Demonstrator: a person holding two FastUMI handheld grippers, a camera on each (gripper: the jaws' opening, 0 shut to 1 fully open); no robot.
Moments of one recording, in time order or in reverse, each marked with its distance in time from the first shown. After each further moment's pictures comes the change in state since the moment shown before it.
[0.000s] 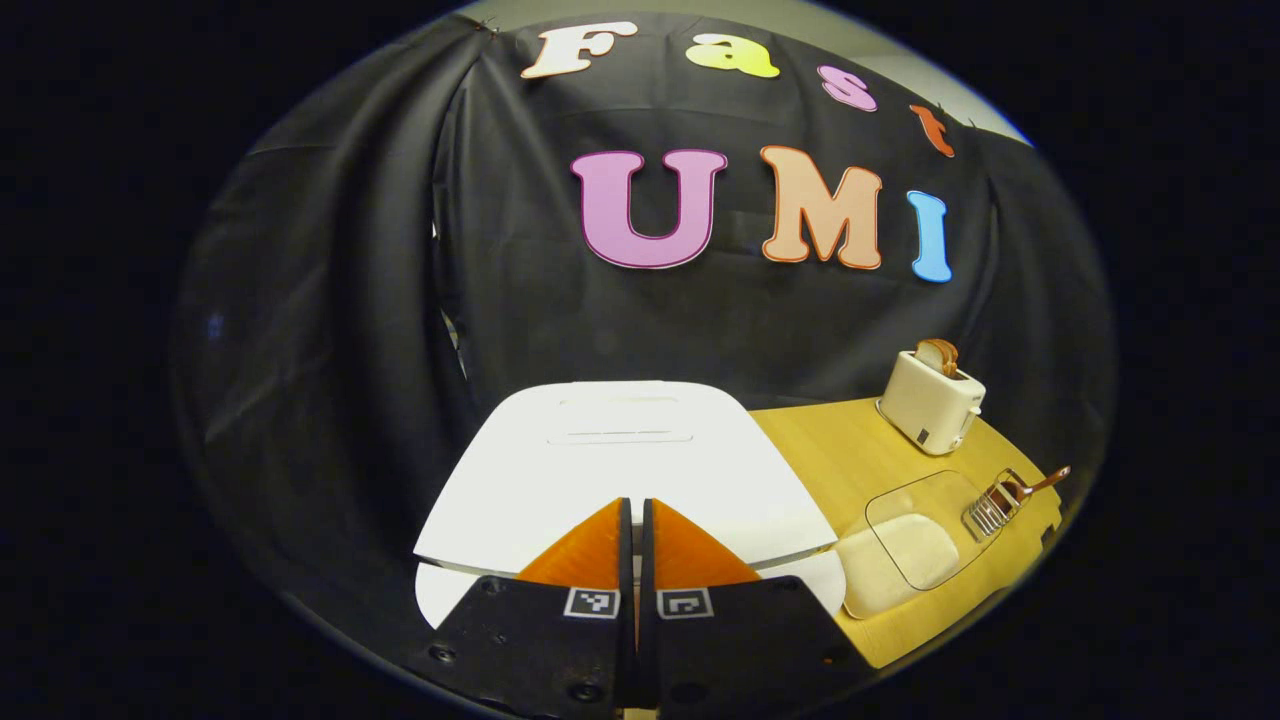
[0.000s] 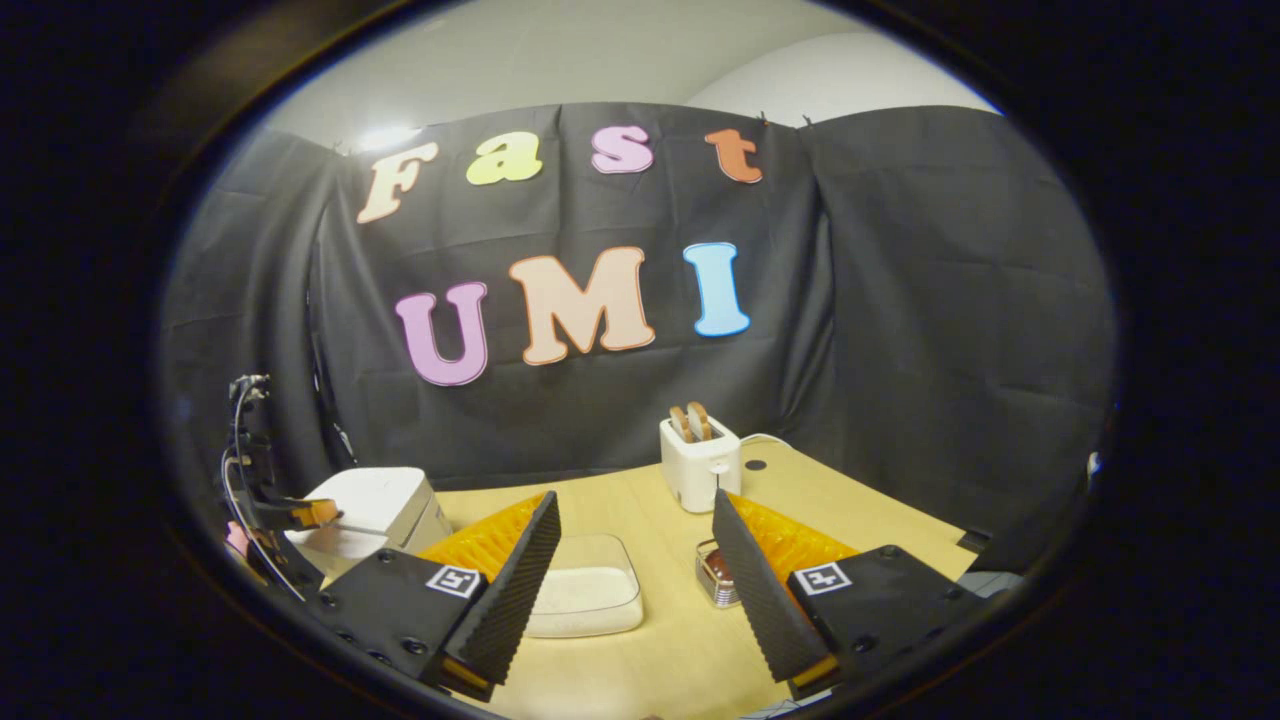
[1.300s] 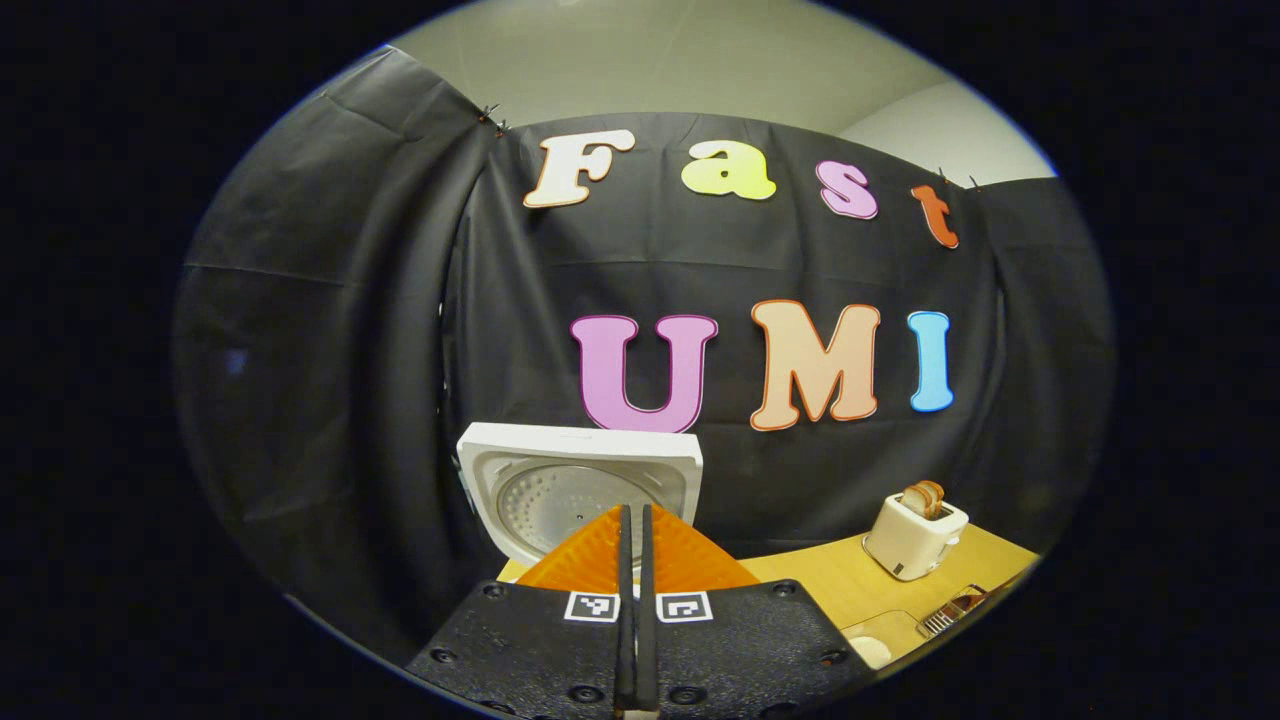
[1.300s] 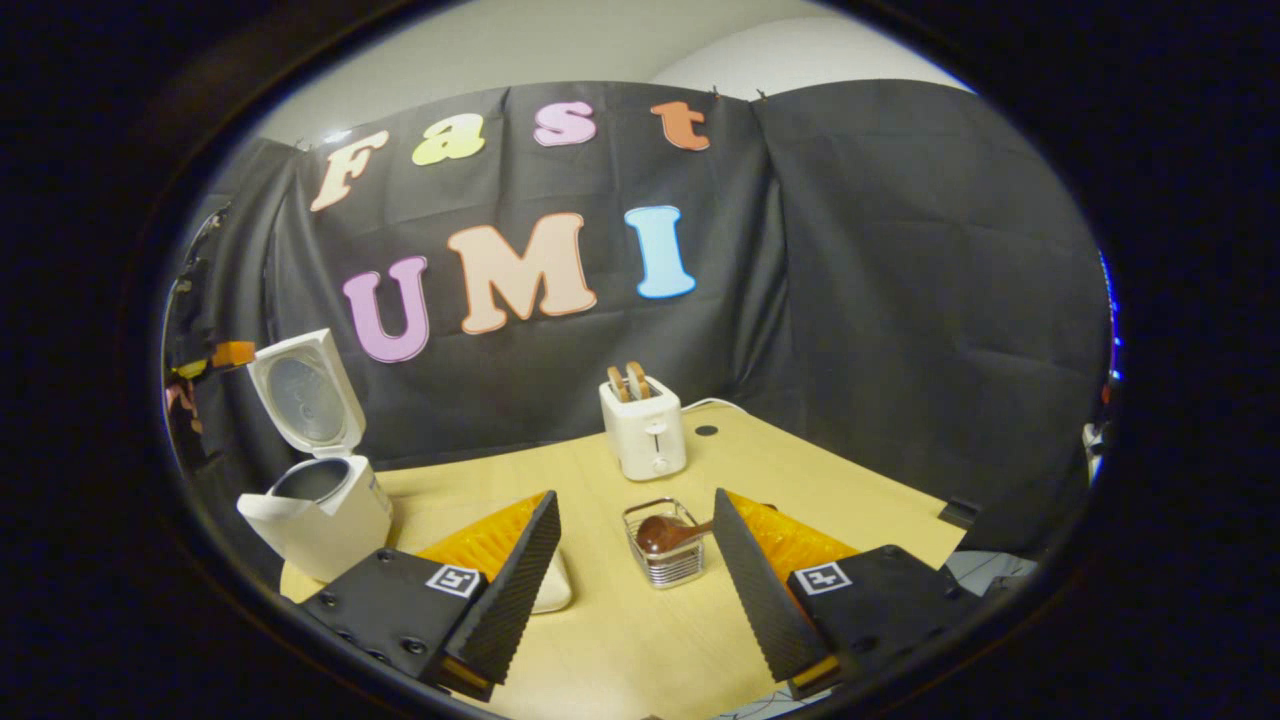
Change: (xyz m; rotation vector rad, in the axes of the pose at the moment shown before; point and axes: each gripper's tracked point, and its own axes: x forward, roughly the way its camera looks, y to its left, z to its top) left arm -0.050 -0.052 0.178 -0.033 -0.358 0.084; right arm 0.025 -0.105 -0.077 0.045 0.066 -0.110
